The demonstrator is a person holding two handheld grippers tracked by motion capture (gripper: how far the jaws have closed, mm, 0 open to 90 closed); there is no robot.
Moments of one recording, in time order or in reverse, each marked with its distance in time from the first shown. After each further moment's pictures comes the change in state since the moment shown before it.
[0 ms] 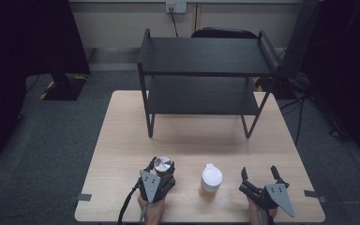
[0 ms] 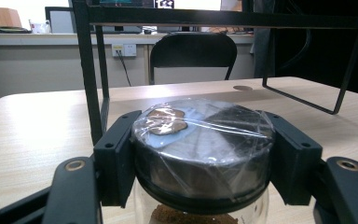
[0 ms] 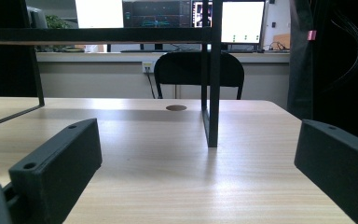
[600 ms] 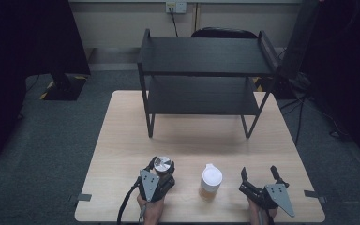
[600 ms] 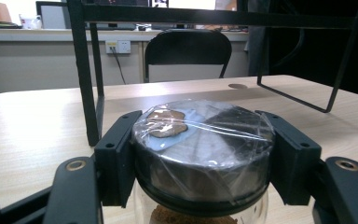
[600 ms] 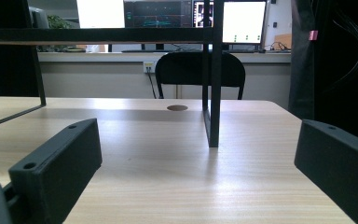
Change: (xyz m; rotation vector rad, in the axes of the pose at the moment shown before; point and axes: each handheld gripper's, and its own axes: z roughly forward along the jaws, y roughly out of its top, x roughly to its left) left arm 0.009 0.005 0.000 0.003 -0.033 -0.002; right arm -0.001 0.000 0.000 0.000 0.005 -0.001
